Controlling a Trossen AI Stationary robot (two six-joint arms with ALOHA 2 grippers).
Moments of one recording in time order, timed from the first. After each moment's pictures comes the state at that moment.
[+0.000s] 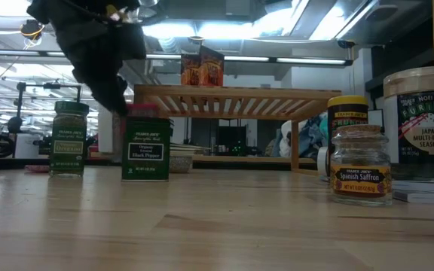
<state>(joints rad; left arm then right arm) -0.03 1.20 0.72 -0.46 -0.09 -0.28 0.67 1.81 2.19 -1.57 0.53 0.52</state>
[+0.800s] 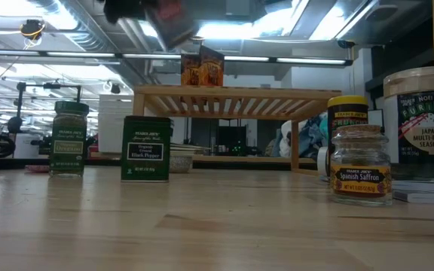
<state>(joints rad) -0.02 0.89 0.91 -0.40 -0.31 -0.09 0.67 1.81 2.19 -1.57 0.53 0.51</state>
